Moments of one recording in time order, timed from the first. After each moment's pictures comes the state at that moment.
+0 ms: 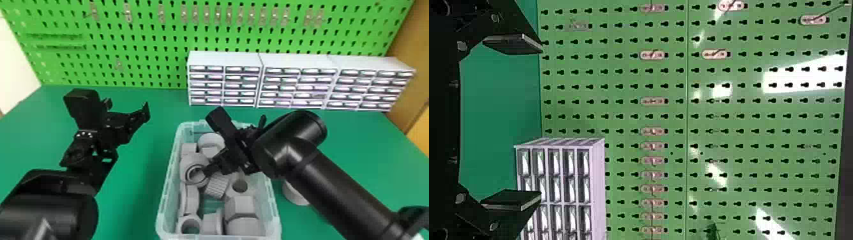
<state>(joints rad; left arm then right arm) -0.05 0.15 -0.02 -1.81 0.15 0.25 -0.06 -0.66 -0.16 0.72 -1.36 -0.30 1.08 0.31</state>
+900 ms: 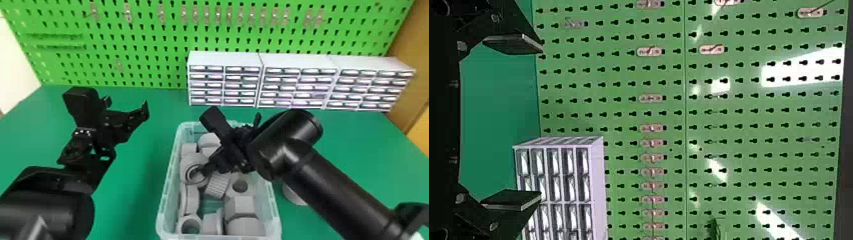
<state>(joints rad) -0.06 0.19 -0.04 -1.81 0.17 0.25 -0.06 -0.67 -0.17 0.77 -1.38 -0.28 1.06 0.30</state>
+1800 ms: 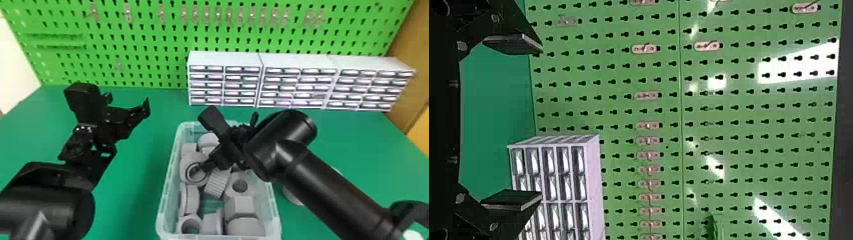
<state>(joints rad) -0.07 0.20 -0.05 -1.81 0.17 0.25 -0.06 -0.69 -0.15 0.78 -1.32 -0.22 1.01 0.29</state>
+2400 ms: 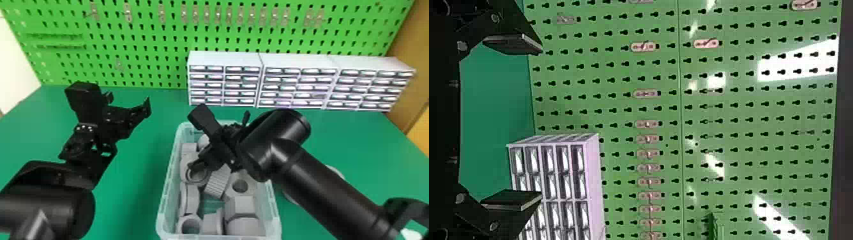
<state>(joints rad) -0.08 0.21 -0.06 -1.80 0.17 0.25 -0.05 -0.69 -0.13 0.81 -1.35 -0.27 1.00 0.29</state>
